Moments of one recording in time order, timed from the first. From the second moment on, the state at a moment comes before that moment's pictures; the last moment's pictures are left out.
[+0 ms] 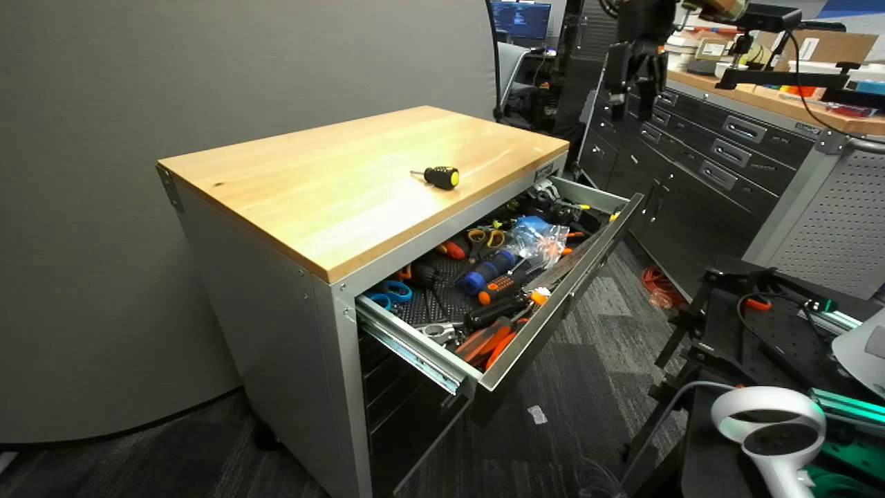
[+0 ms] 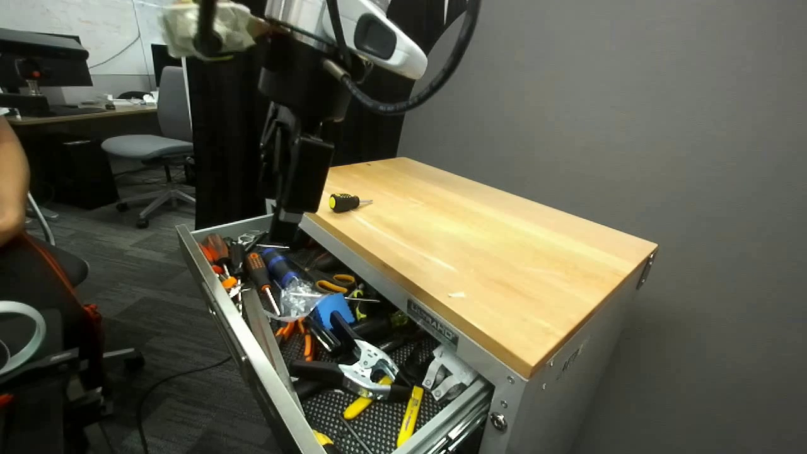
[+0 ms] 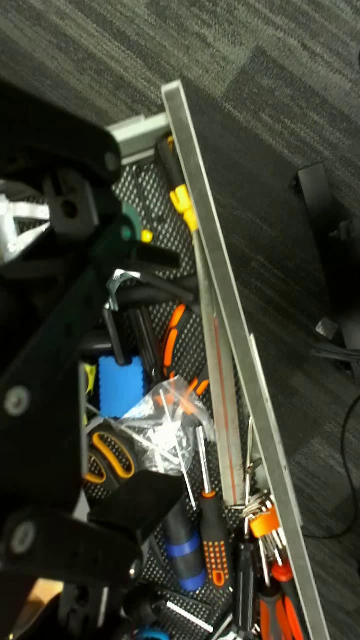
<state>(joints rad) -0.07 -0.09 -0.10 -2.27 0.09 1.92 0.00</state>
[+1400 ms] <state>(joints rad) 0.15 0.38 0.09 -1.97 0.11 2.48 0.22</state>
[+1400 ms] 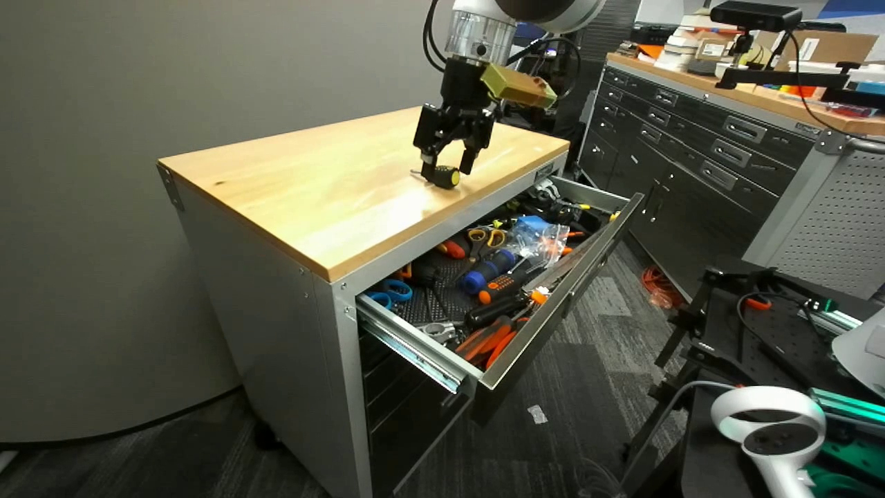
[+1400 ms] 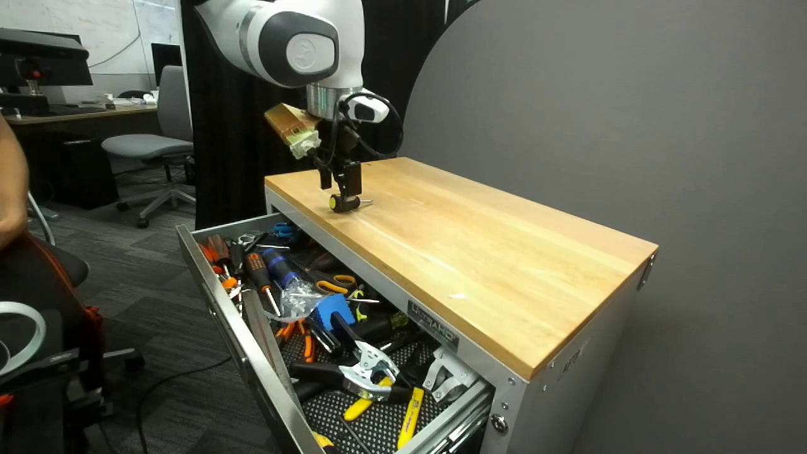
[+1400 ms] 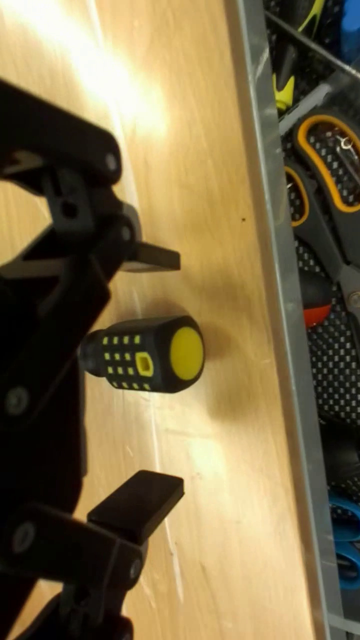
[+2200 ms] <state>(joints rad) 0.24 0.42 -0.03 -1.97 -0.04 2.65 0.44</state>
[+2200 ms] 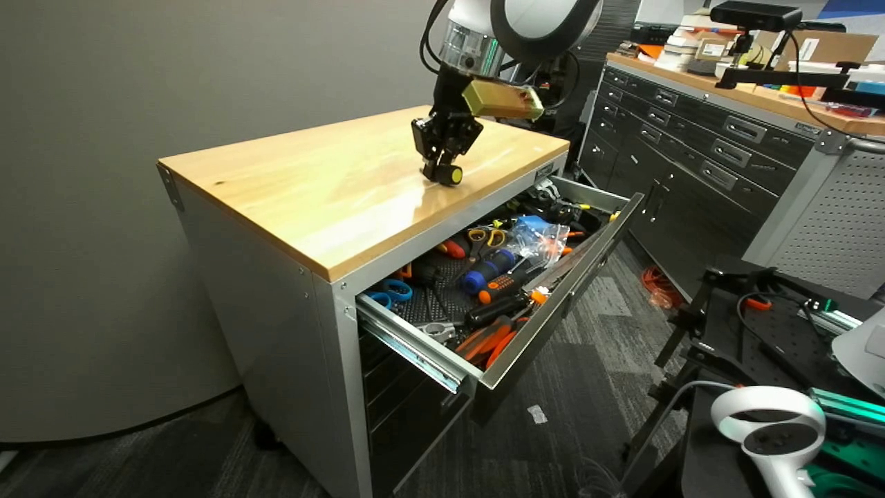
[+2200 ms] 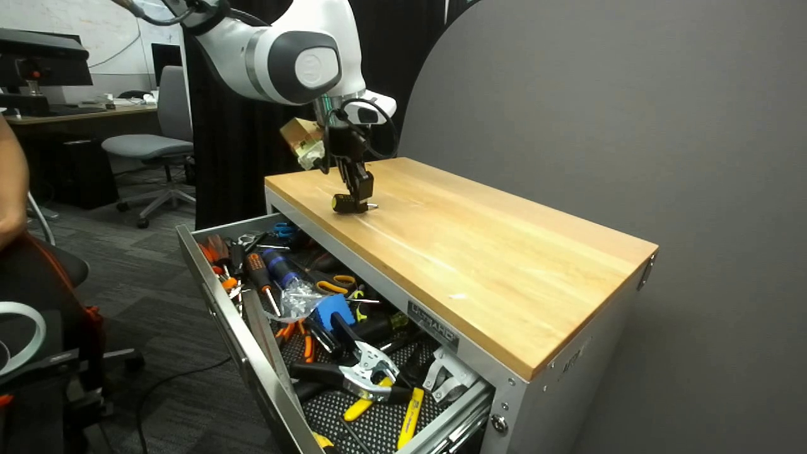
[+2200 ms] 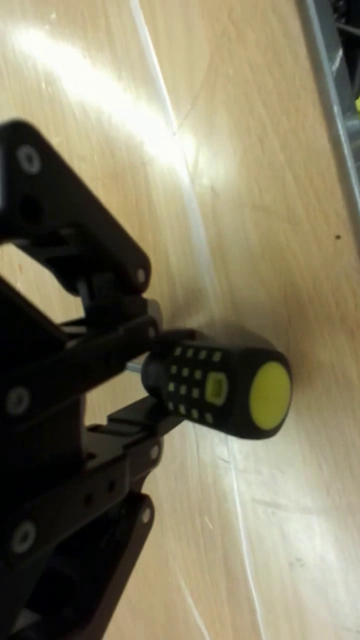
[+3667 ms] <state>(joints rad) 0.19 0.17 0.00 -2.42 -0.05 2.38 0.41</state>
